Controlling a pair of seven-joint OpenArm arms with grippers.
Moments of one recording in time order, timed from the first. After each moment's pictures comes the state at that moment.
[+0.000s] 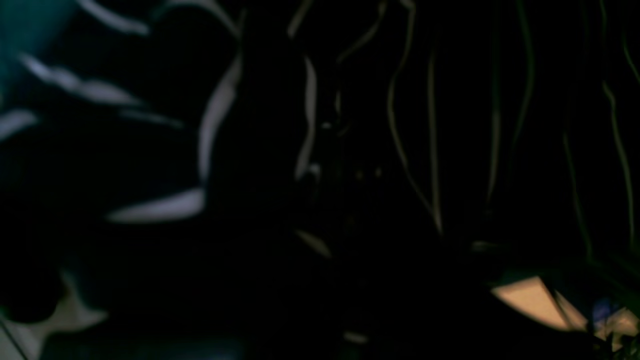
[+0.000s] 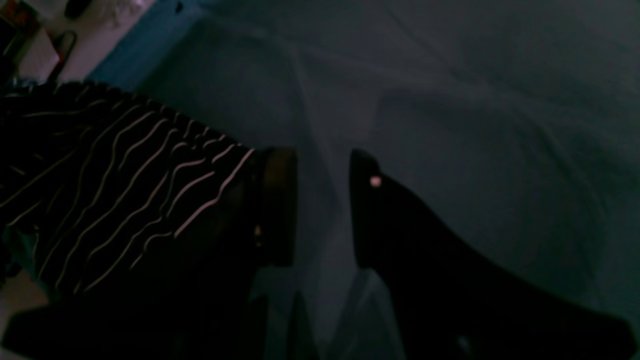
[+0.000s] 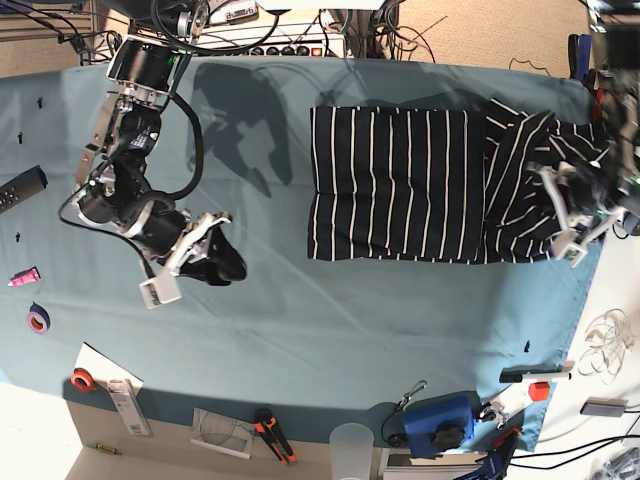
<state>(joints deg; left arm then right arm) 2.2 -31.6 -8.4 99.1 -37.0 -23.4 73.1 7.7 8.6 18.9 96.1 43.3 39.8 -64.6</state>
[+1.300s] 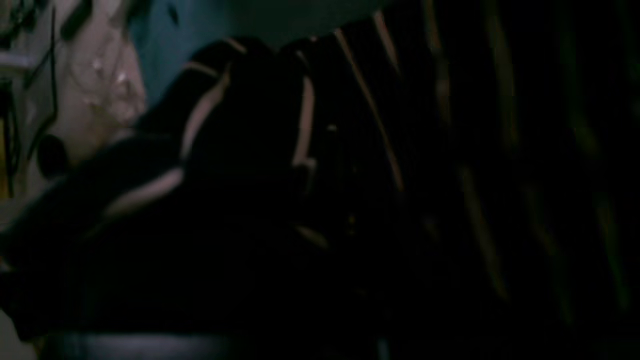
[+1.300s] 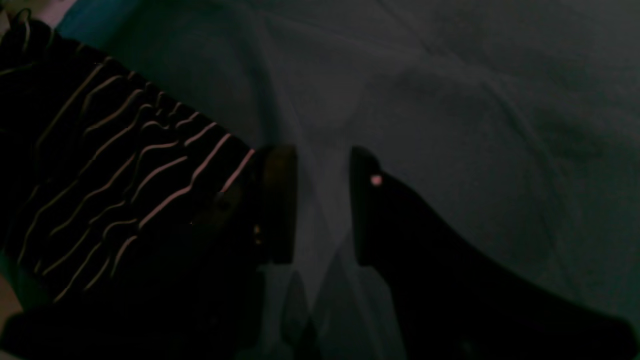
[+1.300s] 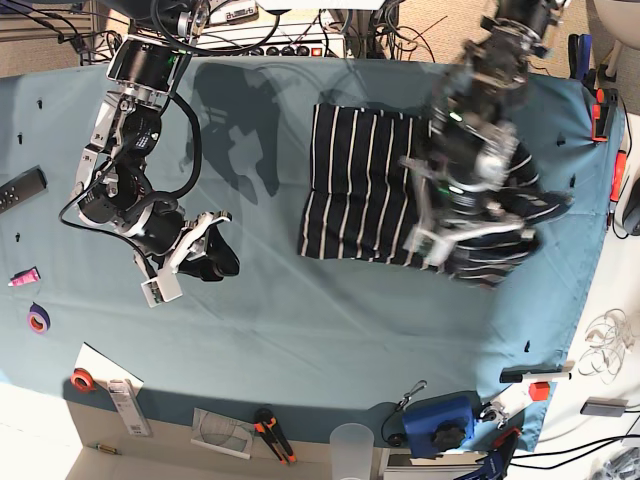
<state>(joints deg) 2.1 -12.3 24.0 118.8 18.3 -6.0 70.5 7.7 8.6 18.8 96.1 36.9 39.8 -64.0</state>
